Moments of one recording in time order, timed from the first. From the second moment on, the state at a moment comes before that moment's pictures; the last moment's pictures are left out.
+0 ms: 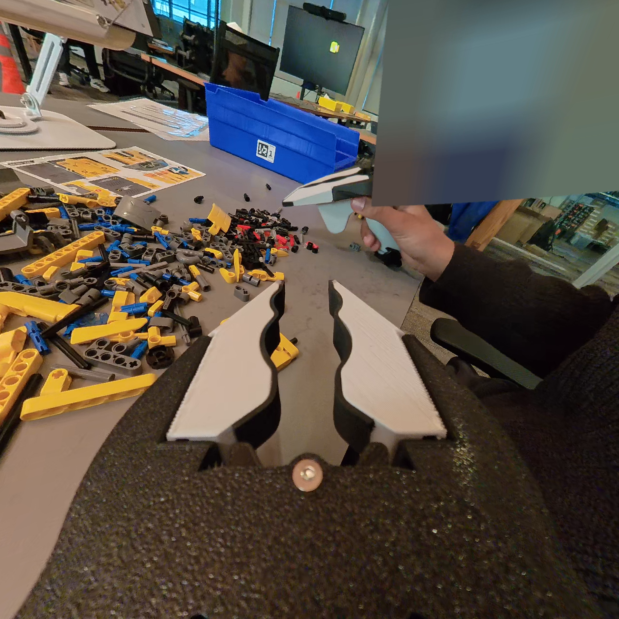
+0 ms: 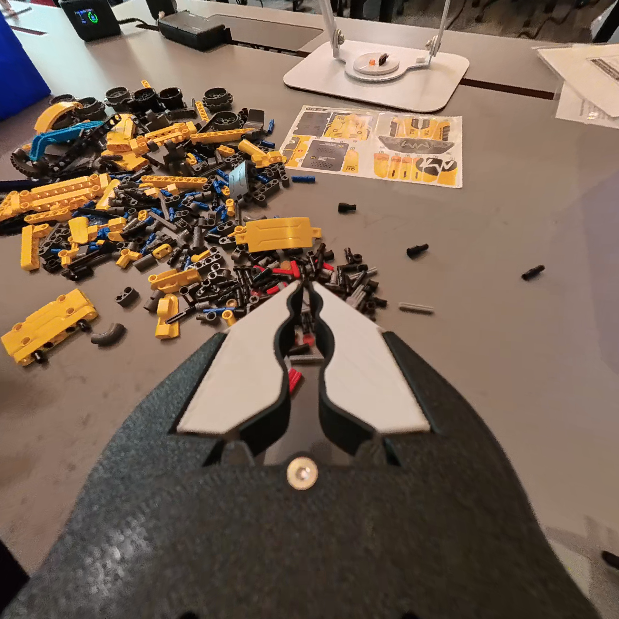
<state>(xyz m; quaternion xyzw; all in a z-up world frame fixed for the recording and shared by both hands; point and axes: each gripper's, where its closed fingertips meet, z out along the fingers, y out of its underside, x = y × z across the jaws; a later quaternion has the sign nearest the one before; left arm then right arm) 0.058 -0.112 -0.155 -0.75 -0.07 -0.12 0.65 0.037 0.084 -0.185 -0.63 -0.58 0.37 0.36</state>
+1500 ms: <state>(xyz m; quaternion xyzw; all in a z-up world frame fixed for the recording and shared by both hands) 0.058 -0.112 -0.154 -0.74 -0.07 -0.12 0.65 -0.105 -0.010 -0.201 -0.52 -0.76 0.26 0.28</state>
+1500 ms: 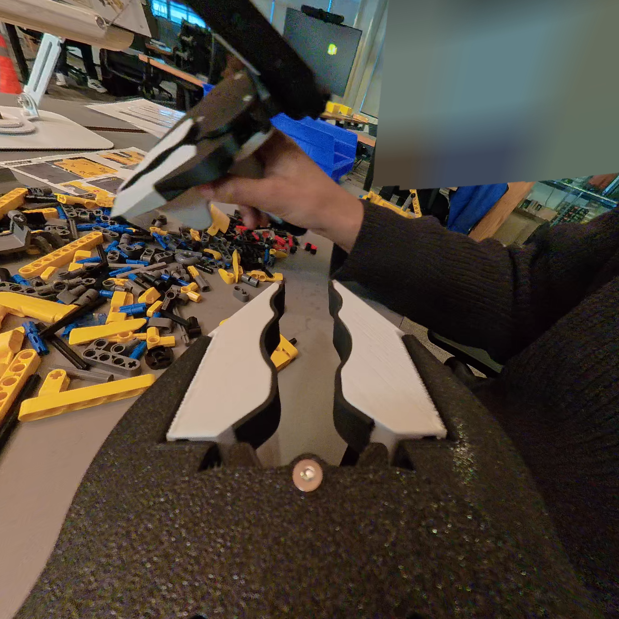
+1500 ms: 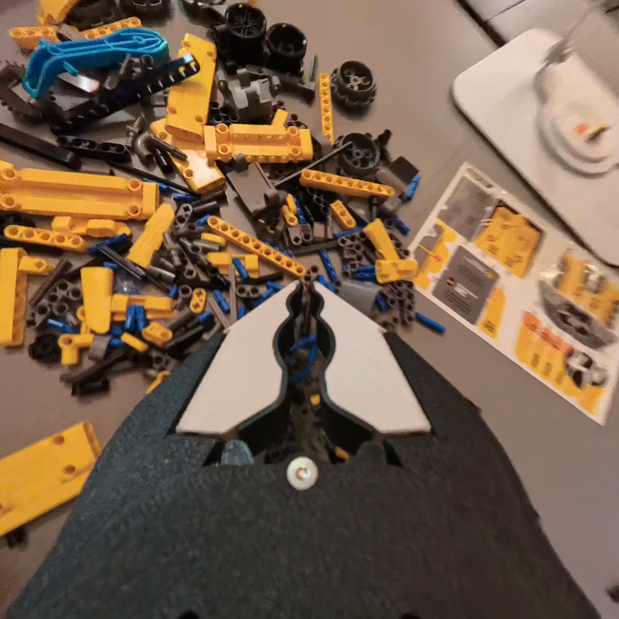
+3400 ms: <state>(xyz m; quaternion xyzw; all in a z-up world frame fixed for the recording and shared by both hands) 0.061 -0.112 -0.153 -0.74 -0.06 -0.14 0.65 -0.140 -0.035 -0.221 -0.51 -0.77 0.31 0.21</state>
